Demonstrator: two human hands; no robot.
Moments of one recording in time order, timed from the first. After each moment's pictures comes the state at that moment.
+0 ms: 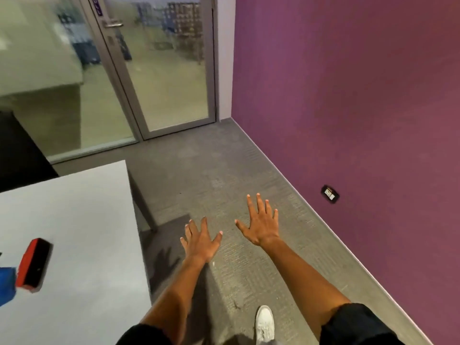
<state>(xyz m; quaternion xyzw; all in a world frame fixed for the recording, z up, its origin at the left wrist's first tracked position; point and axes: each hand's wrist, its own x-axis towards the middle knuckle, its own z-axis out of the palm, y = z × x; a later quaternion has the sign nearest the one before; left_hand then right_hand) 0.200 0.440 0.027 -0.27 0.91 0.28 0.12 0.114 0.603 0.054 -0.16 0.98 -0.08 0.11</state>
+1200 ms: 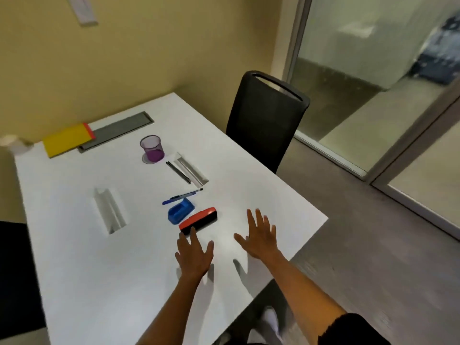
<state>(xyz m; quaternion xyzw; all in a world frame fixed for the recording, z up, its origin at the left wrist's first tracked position) 0.275 0.117 -0.006 -0.82 0.47 0.29 -0.12 0.089 0.067 0.011 -0.70 0.67 0.01 0.25</state>
